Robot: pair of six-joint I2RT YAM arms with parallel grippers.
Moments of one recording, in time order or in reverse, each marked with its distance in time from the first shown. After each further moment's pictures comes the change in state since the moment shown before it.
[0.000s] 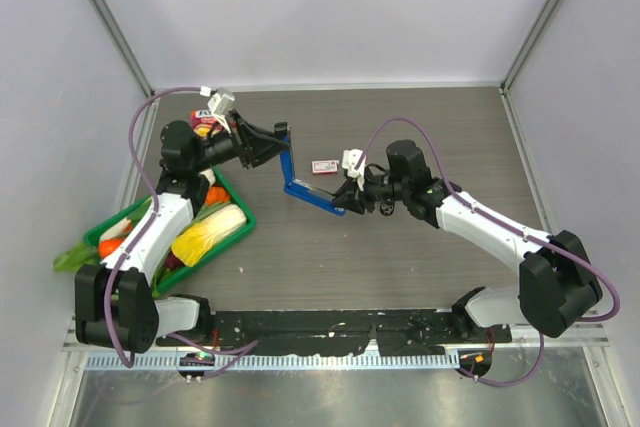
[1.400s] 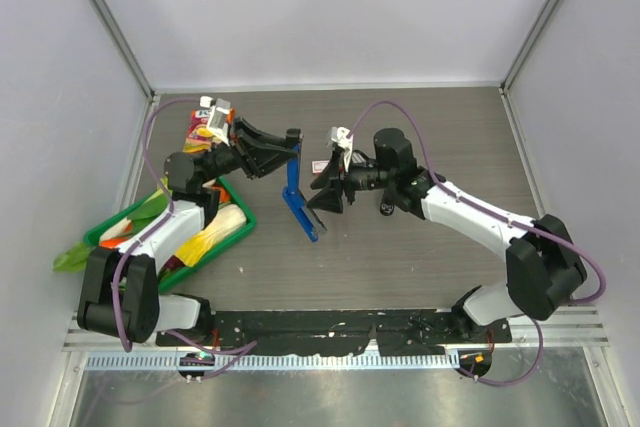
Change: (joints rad) left arm -0.058 0.059 -0.157 0.726 0.025 -0.426; right arm 0.051 0.082 0.114 0.191 -0.135 0.434
